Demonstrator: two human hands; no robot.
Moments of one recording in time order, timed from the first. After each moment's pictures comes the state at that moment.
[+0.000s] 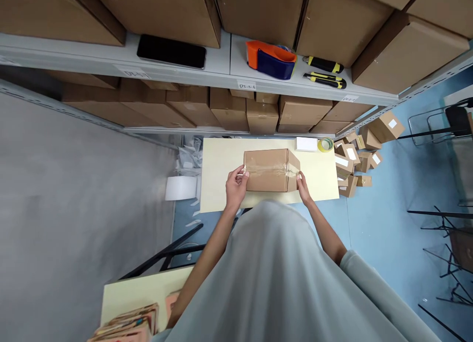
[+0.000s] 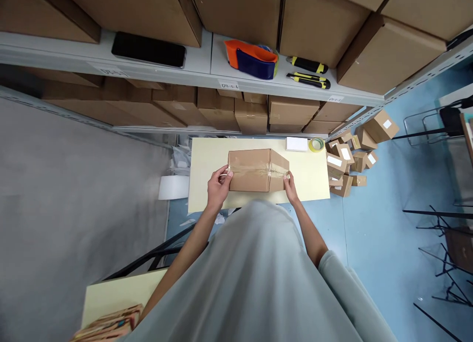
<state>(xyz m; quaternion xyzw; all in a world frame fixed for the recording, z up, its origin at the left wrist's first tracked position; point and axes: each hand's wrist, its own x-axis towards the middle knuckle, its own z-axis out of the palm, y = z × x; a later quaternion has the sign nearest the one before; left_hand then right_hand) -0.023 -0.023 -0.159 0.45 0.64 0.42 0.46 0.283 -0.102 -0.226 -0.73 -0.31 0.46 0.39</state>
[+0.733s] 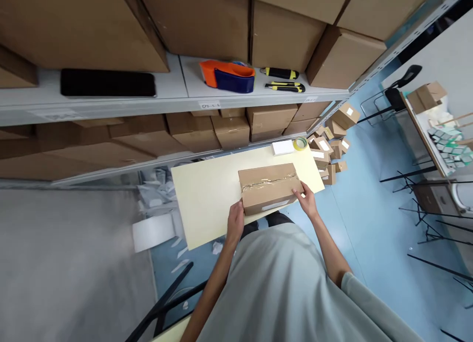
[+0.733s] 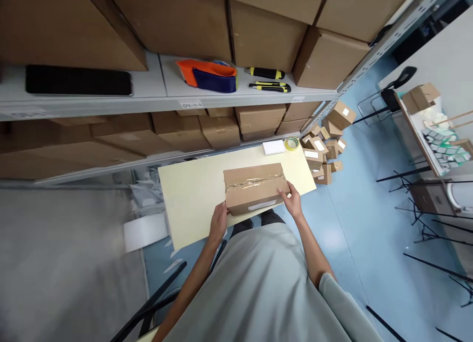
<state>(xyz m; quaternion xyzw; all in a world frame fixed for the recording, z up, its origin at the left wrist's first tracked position) -0.032 -0.074 -0.188 0.50 0.58 0.29 0.58 0.265 -0.153 -0.119 -0.79 -0.32 0.30 0.43</state>
